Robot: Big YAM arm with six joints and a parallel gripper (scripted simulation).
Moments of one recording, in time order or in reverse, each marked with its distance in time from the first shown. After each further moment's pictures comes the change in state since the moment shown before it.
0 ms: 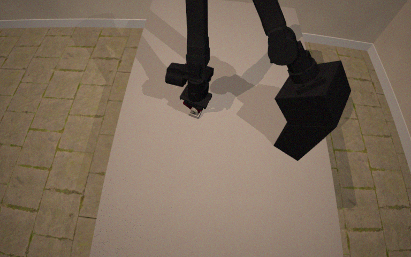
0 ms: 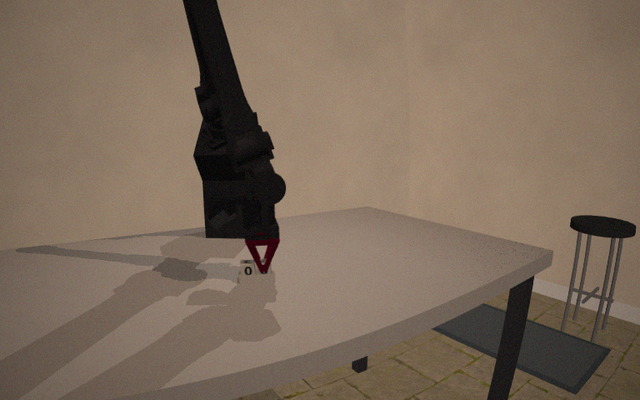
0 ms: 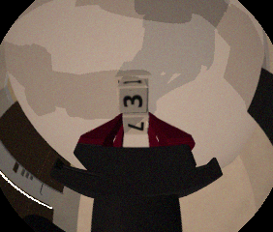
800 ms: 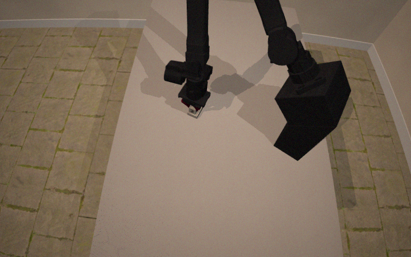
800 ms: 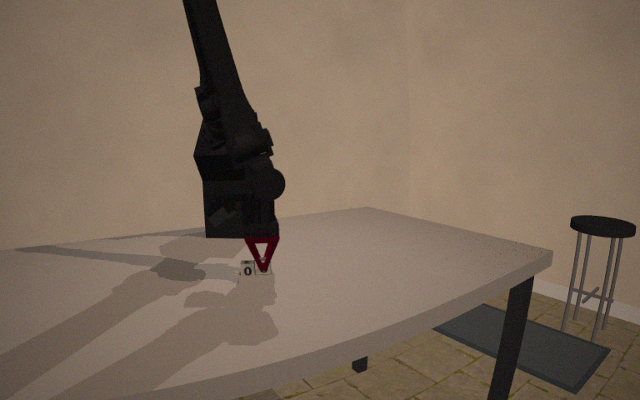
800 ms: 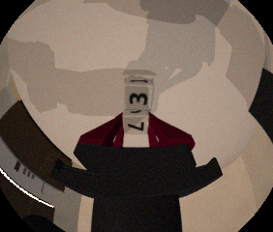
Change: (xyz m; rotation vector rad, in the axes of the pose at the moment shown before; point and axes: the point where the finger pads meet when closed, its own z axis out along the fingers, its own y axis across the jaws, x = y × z) arm 0.000 0.008 -0.006 -0.021 0.003 0.008
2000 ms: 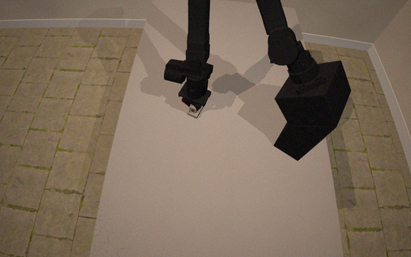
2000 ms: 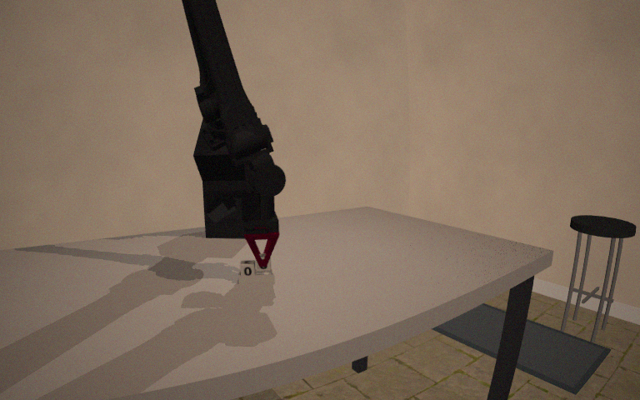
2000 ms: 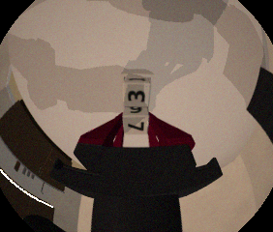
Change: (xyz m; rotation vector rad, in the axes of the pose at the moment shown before) arm 0.000 -0.002 -0.007 0.005 -0.001 -0.002
